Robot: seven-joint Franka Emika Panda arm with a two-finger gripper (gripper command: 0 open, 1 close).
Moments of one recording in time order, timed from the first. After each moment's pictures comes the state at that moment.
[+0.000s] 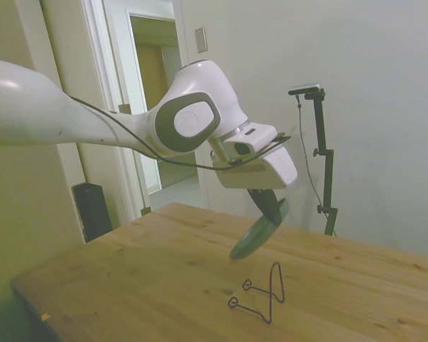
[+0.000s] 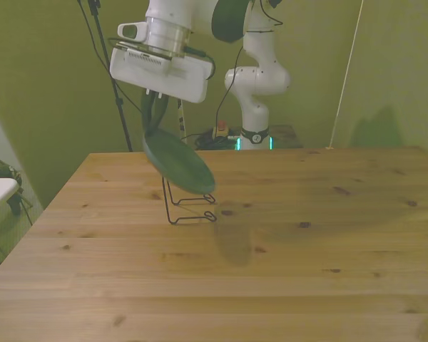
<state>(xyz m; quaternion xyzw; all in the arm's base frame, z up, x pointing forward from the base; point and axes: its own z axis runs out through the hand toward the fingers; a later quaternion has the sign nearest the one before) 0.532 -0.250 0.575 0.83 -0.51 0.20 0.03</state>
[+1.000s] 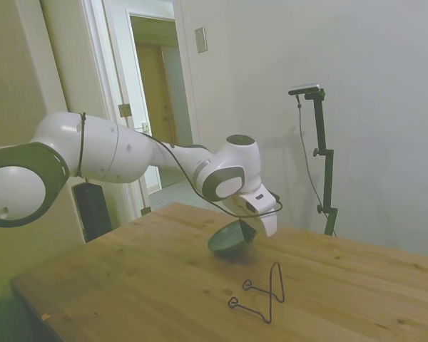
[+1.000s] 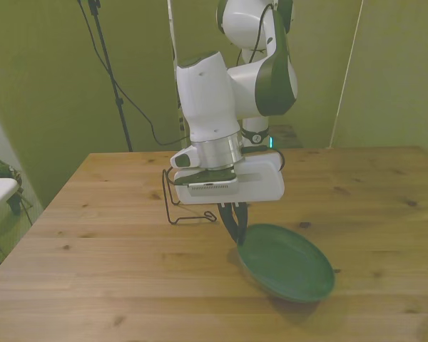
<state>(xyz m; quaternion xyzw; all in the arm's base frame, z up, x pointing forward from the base) 0.680 -0.164 0.399 0.83 -0.53 0.07 -0.14</state>
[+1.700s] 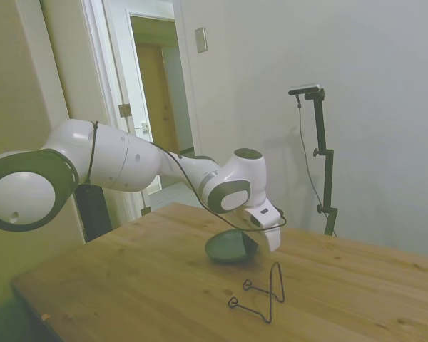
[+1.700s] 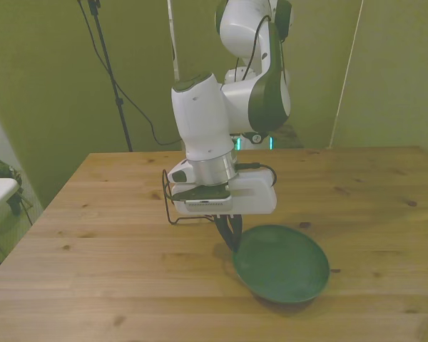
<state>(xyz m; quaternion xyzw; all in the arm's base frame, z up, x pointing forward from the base) 0.677 -0.173 0.370 0.84 -0.53 0.04 -0.13</state>
